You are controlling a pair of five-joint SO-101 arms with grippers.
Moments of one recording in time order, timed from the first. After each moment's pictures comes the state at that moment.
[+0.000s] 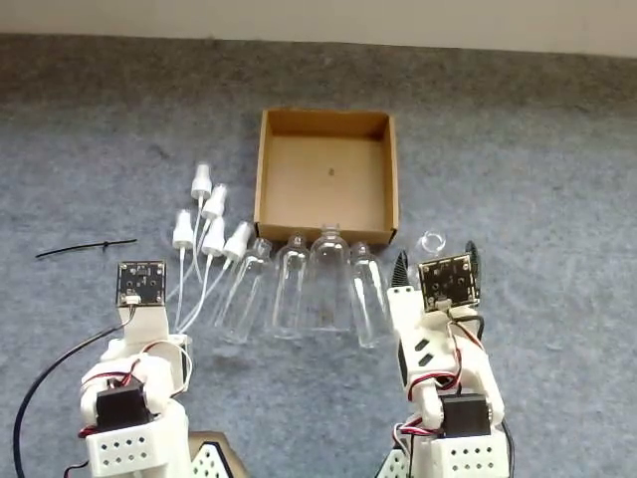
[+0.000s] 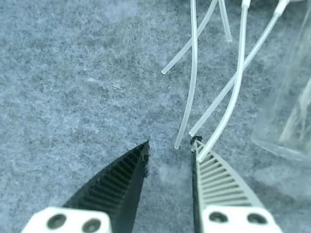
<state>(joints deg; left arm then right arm) -17.9 -103.8 96.0 77.0 -2.6 -8.1 -104.6 95.6 37.1 11.8</state>
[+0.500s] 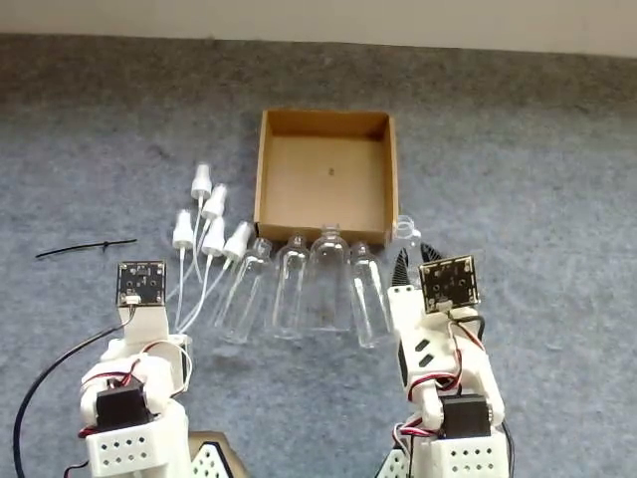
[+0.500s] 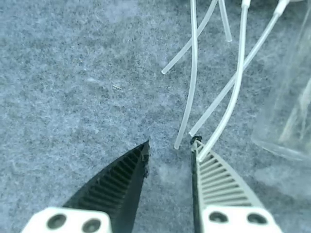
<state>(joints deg) -17.9 -103.8 96.0 77.0 -2.6 -8.0 -104.5 95.6 37.1 11.9</state>
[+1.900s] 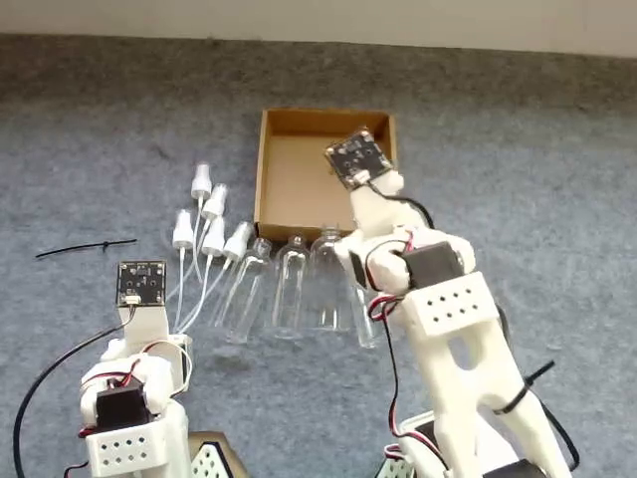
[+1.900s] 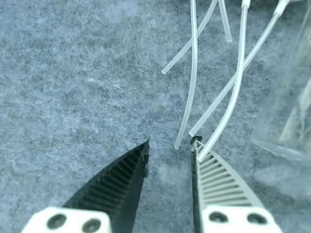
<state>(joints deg) -17.9 -103.8 96.0 77.0 -2.6 -23.5 -33.6 34.6 59.9 16.1</state>
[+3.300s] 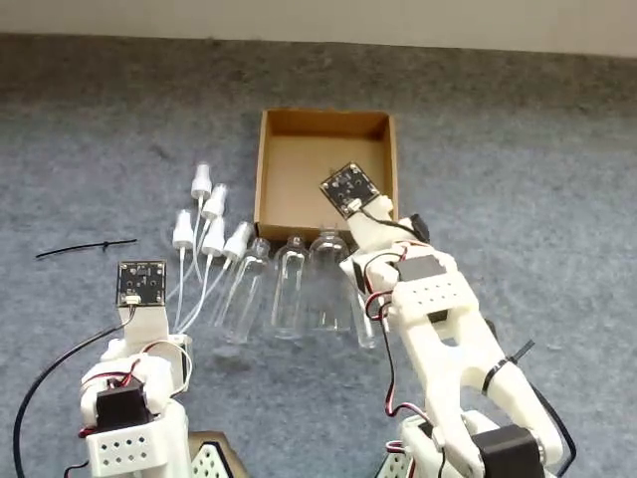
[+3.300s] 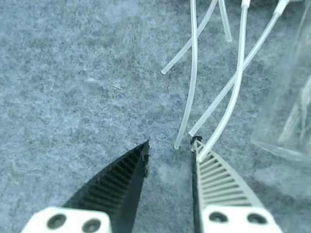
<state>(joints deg) -17.9 -103.8 96.0 77.0 -2.6 -18.8 -23.9 51.6 35.5 26.0</state>
